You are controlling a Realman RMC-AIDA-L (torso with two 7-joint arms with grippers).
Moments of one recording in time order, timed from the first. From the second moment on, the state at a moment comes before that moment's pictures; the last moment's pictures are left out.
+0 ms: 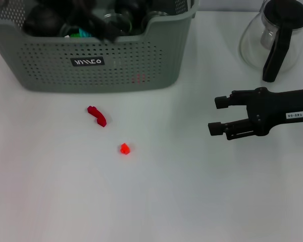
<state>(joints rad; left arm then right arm) -0.80 -2.03 0.78 1.52 2.41 1.96 -2.27 0.63 1.98 -1.01 -0.57 -1.91 -1.57 1.55</state>
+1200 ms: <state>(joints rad) -0.47 -2.17 1.04 1.25 2.53 1.59 -1.99 0.62 1.98 -0.98 -0.57 -1.91 -1.56 1.56</state>
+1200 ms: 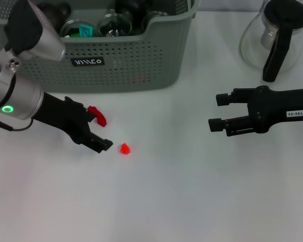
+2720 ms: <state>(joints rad) -0.59 -2.17 1.18 1.13 2.74 1.38 -2.30 0.62 1.99 -0.98 -0.57 -1.91 -1.55 1.54</state>
